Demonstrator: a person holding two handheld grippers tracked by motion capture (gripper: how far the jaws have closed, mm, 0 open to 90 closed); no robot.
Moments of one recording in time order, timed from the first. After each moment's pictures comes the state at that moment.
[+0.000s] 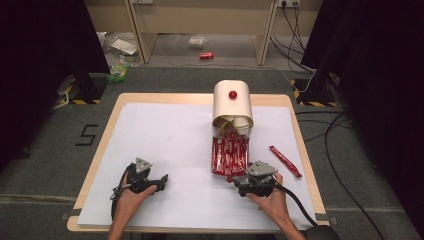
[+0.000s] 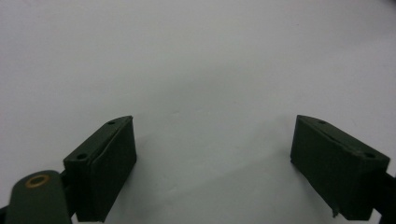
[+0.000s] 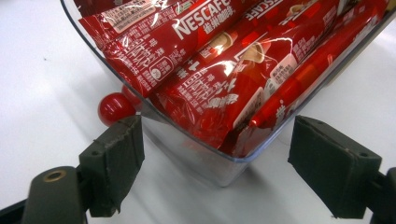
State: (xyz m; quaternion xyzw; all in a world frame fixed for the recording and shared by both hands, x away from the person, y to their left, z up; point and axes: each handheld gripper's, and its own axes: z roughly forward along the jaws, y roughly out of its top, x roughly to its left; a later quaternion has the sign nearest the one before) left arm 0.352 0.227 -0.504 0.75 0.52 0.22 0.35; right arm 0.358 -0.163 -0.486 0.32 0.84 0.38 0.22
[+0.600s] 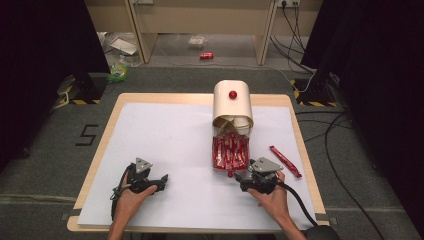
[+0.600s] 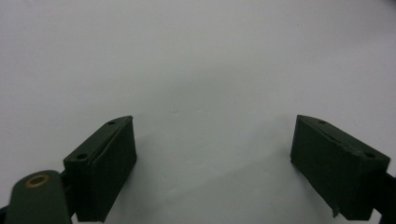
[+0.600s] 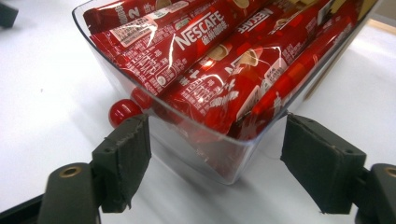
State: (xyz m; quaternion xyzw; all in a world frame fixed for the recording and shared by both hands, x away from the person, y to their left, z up) left arm 0.352 0.226 -0.504 0.75 0.52 0.22 0.35; right arm 0.364 -0.169 -0.480 0.34 0.81 0.41 0.22
